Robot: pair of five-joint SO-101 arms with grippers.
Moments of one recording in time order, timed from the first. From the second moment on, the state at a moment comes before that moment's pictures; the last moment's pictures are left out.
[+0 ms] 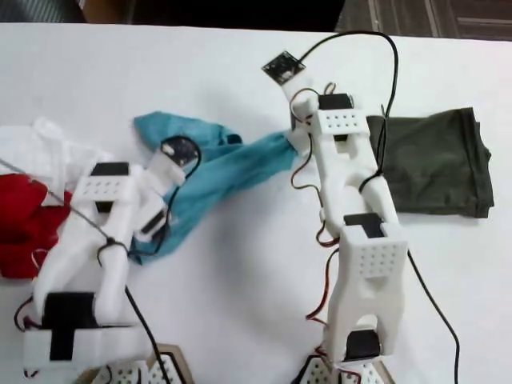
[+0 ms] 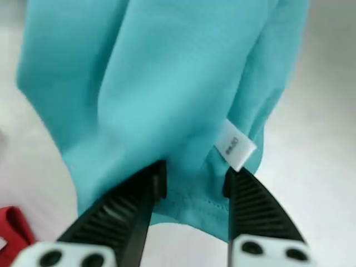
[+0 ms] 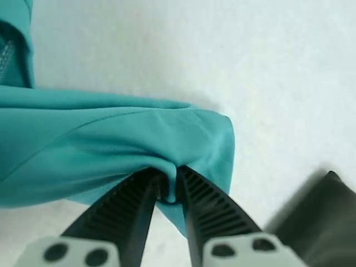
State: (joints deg) left arm -9.1 -6.1 37.8 63.1 -40.9; right arm -9.8 36.1 -23.9 64.7 34.7
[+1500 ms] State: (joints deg) left arm -6.2 -33.1 31.0 98.5 -40.8; right arm -10.9 -2.2 -23.0 96.2 34.7
